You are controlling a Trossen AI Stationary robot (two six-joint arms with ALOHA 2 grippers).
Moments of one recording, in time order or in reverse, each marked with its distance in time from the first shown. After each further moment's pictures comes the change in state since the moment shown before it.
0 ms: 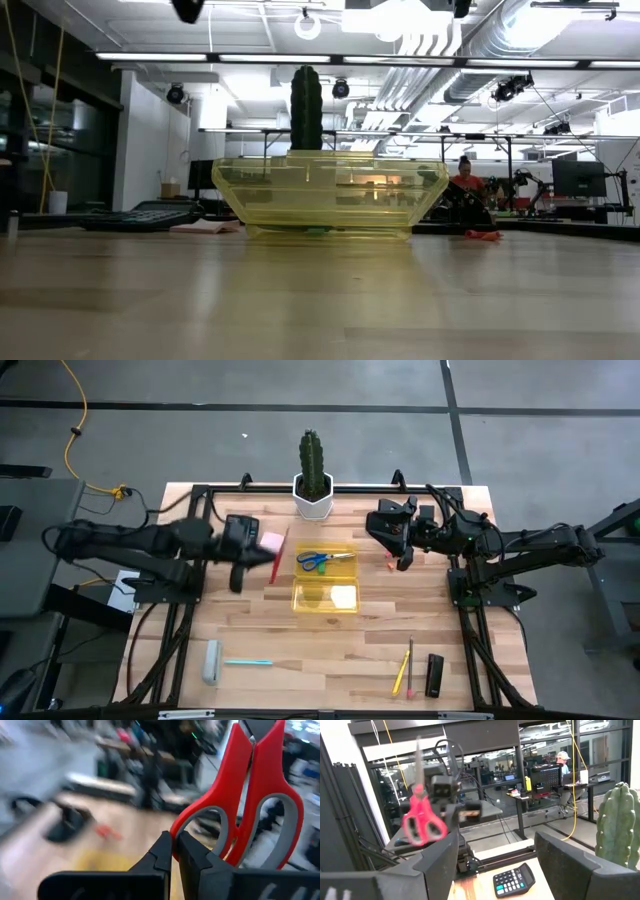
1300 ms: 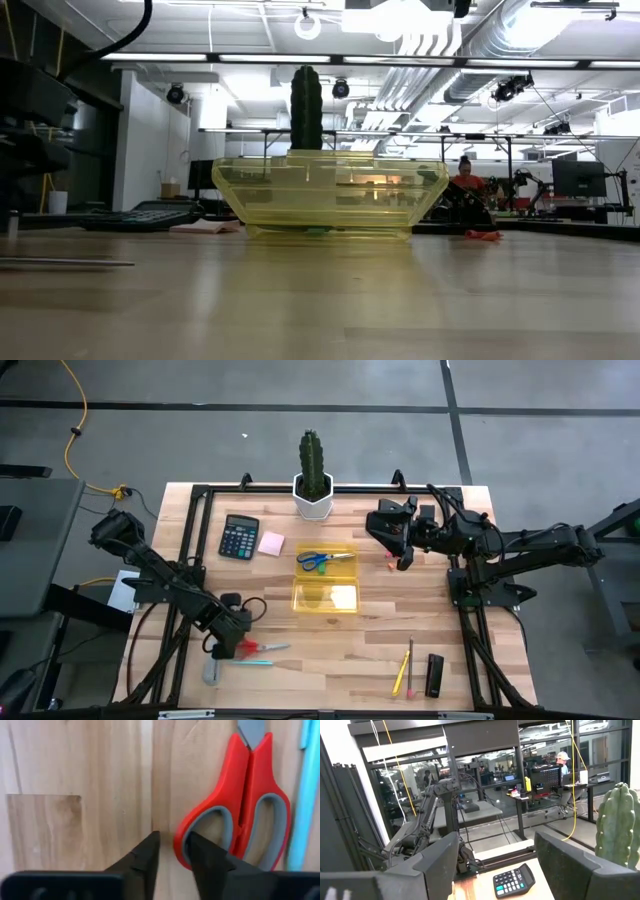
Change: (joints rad) left arm -0.652 0.553 -0.237 -0.426 -0.010 -0.532; right arm 0.000 0.000 0.000 0.003 0.002 0.001
